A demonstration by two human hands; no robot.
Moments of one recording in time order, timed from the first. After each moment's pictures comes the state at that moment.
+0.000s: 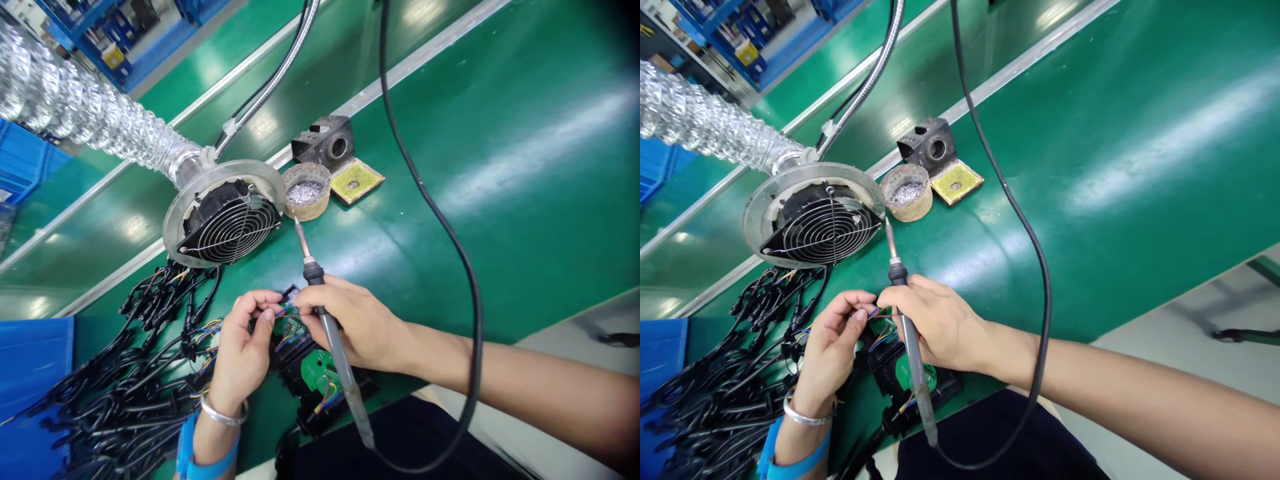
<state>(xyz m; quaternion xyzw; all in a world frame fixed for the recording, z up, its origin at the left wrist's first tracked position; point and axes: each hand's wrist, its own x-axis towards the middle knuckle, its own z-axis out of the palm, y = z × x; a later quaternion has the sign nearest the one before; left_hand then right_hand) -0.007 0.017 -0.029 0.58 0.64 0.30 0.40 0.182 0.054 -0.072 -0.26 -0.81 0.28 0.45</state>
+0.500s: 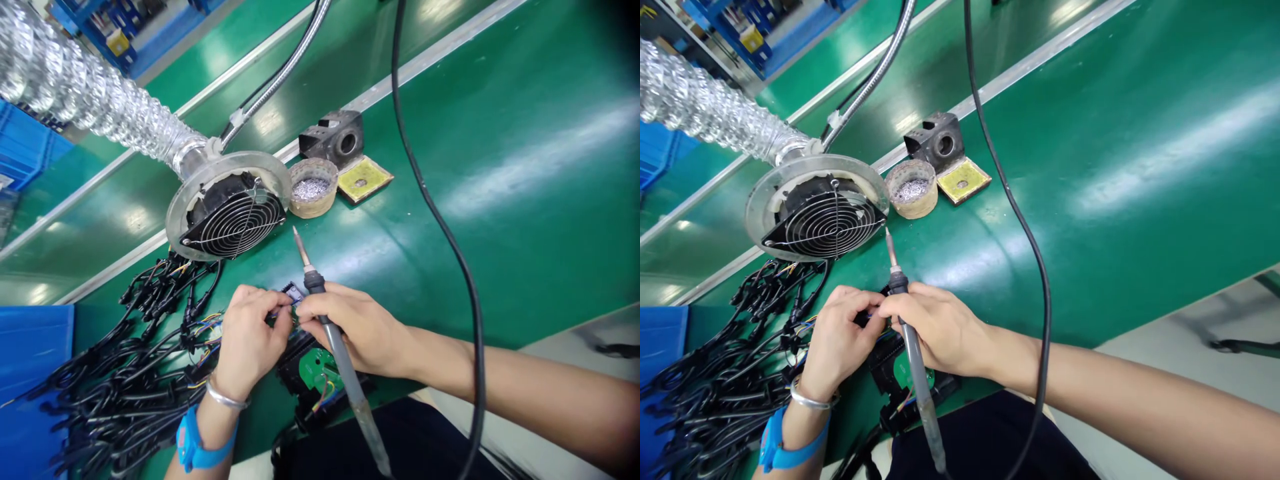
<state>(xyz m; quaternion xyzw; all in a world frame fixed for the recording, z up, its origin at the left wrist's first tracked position) 0.004 0.027 -0.021 0.76 0.62 0.13 0.18 0.185 0.050 -0.073 -0.23 -0.81 0.30 0.45</state>
